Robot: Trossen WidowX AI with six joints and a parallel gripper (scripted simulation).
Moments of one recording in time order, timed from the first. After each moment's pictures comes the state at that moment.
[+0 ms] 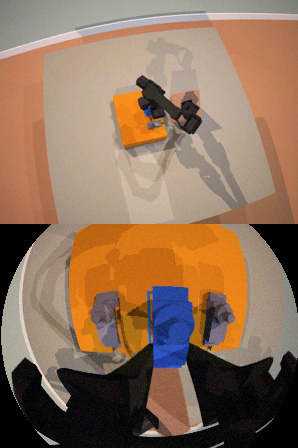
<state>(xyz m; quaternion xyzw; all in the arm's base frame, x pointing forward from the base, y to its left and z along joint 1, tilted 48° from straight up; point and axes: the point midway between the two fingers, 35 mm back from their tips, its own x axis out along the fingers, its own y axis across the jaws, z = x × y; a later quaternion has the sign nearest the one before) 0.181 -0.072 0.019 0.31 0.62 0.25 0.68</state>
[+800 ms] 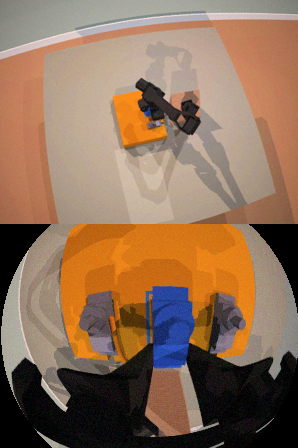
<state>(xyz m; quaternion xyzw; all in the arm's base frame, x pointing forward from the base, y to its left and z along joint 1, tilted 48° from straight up) 0.183 -0.057 0.004 0.31 0.62 0.25 0.68</state>
